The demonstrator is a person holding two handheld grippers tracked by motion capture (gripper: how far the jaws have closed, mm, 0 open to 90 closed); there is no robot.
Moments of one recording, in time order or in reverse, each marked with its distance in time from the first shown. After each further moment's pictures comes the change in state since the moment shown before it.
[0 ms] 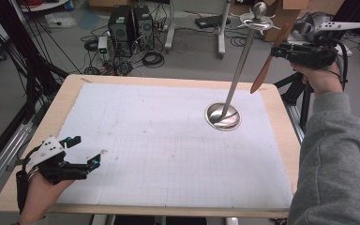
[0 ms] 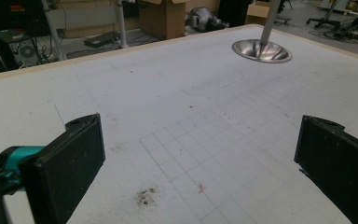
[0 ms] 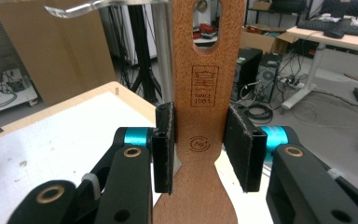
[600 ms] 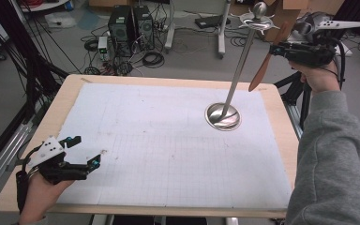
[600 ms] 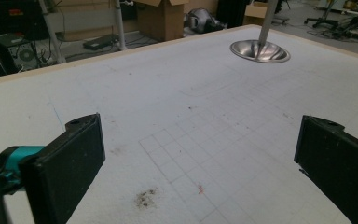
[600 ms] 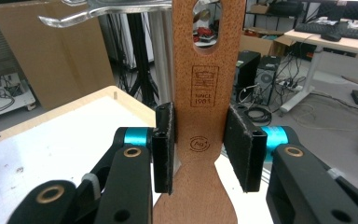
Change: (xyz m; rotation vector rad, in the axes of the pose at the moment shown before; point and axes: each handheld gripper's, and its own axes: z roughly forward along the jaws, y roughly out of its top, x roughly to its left) left arm 0.000 0.000 0.000 -0.006 -0.007 0.010; right arm 0.000 0.002 0.004 -0.013 -0.011 0.007
